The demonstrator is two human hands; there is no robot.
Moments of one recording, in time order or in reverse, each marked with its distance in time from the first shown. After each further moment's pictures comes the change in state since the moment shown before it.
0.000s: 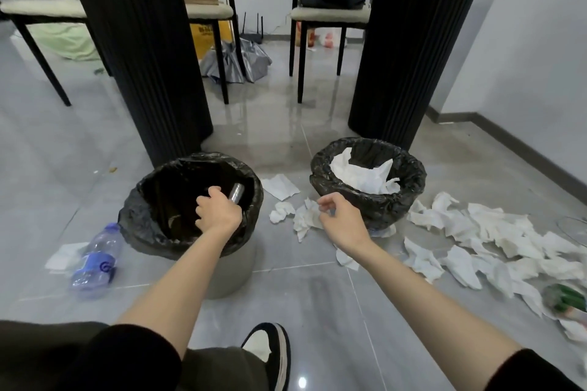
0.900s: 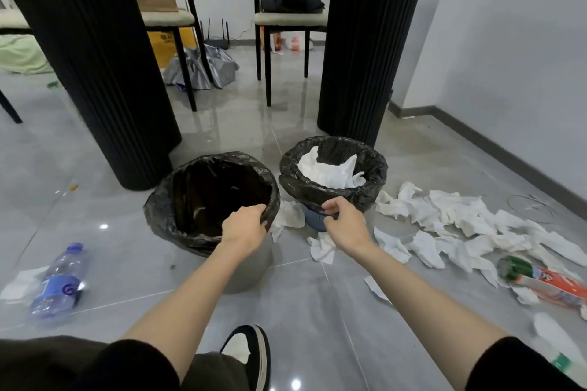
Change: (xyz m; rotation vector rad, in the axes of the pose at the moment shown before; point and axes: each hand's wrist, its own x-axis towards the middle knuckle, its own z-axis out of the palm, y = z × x) left_hand -0.057 0.033 0.043 0.421 -0.176 0.677; right_hand -0.019 0.037 -0.043 -0.021 0.135 0.128
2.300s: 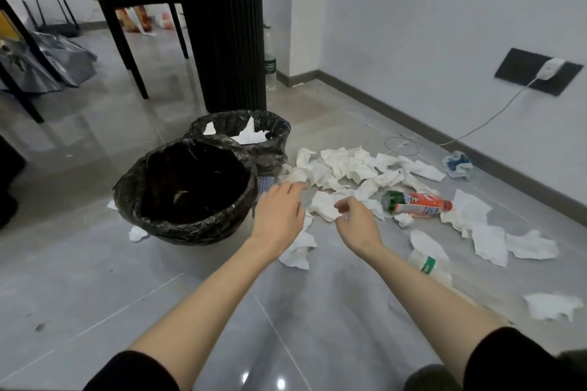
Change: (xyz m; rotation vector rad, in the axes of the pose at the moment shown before) left_hand -0.019 0.229 0.072 -0.120 0.098 0.639; right_hand -0.055 0.161 -0.136 -0.127 0.283 0.305
